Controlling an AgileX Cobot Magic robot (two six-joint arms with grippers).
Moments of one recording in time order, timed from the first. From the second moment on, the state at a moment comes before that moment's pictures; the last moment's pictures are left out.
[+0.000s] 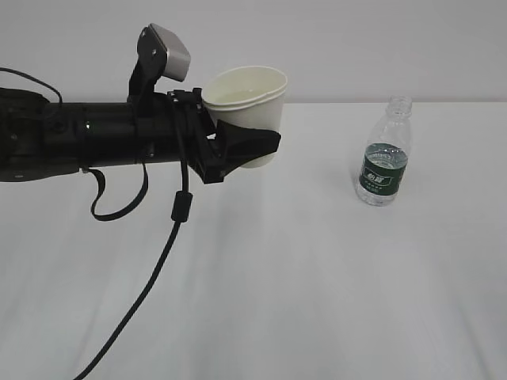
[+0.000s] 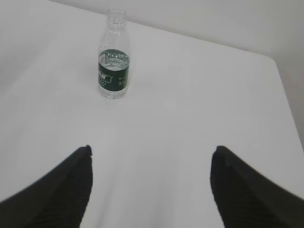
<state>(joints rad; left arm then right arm) -0.43 1.86 -1.01 1.07 -0.88 -0.74 0.11 0.34 -0.48 -0.09 0.68 -0.15</state>
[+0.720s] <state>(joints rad) -0.40 1.86 -1.01 1.02 -0.74 -0.74 0.11 0.34 -0.48 -0.09 0.69 -0.15</state>
